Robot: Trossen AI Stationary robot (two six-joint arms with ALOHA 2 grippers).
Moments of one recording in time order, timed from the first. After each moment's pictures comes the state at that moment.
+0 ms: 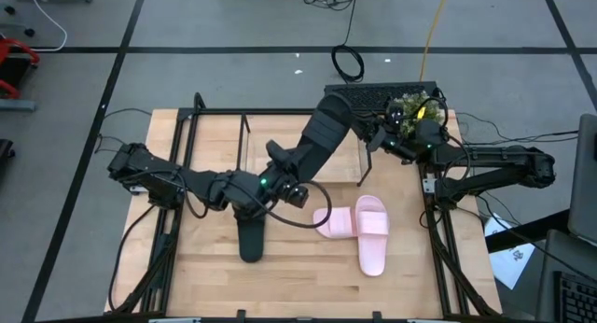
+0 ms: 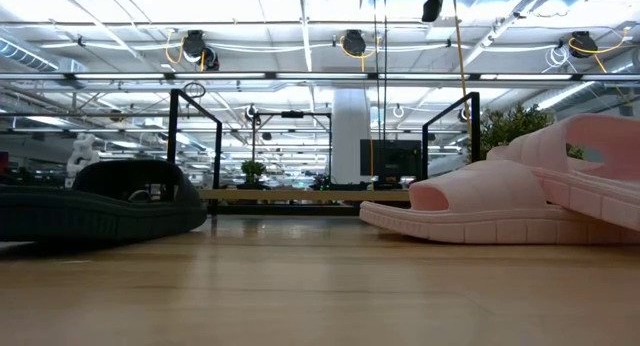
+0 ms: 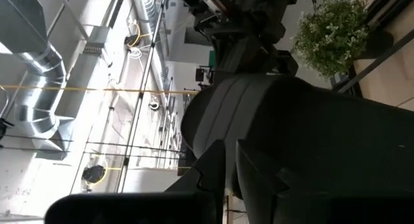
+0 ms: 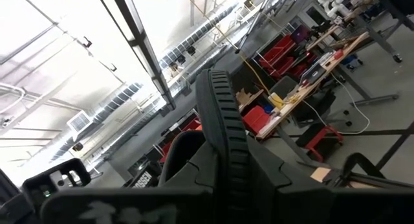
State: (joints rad) left arm -0.33 1.64 1.57 0.13 -1.08 1.46; right arm -0.16 1.06 0.78 0.62 0.23 0.74
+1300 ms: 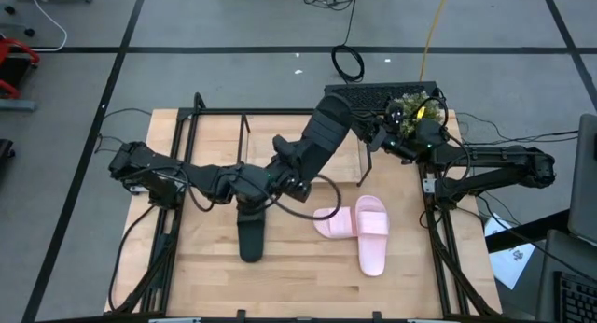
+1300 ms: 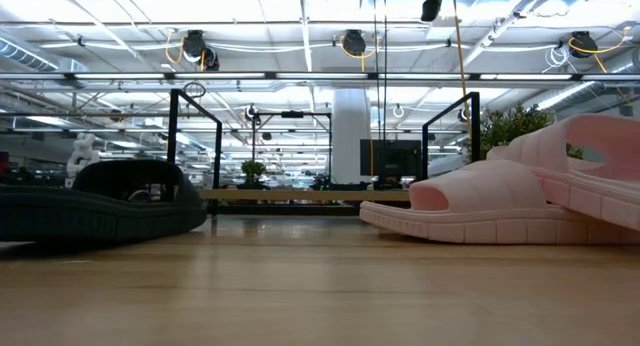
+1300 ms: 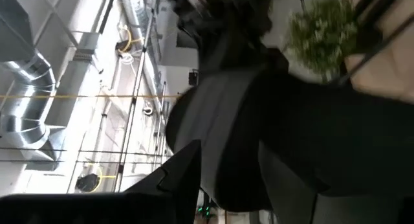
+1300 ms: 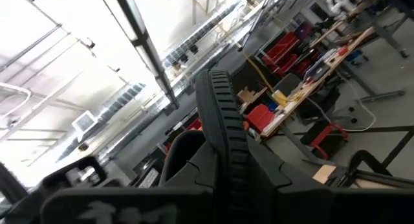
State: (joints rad) left arm -0.28 1.64 1.57 0.05 -1.01 1.43; right arm -0.16 1.06 0.78 0.62 0.21 0.76
